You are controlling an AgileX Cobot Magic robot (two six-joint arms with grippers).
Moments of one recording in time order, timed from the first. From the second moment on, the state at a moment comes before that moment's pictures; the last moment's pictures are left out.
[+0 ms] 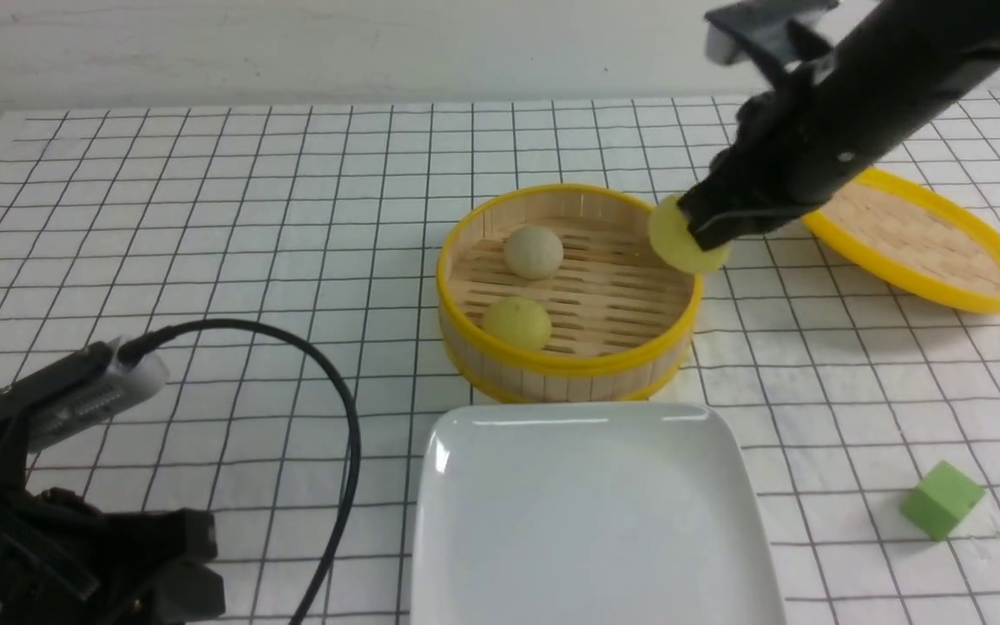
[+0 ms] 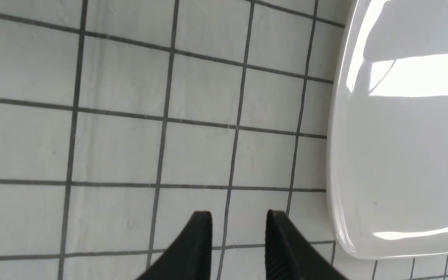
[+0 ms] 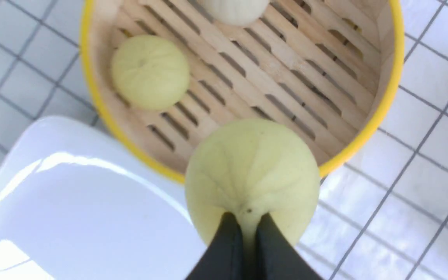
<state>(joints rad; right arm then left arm) 0.37 1.68 -1.54 0.30 0.99 -0.28 -0.05 0.99 -0.55 -0.48 0.84 0.03</state>
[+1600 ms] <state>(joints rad) 0.26 0.75 -0.63 0.04 0.92 0.04 -0.43 1.87 -1.57 -0.36 0.90 -0.03</state>
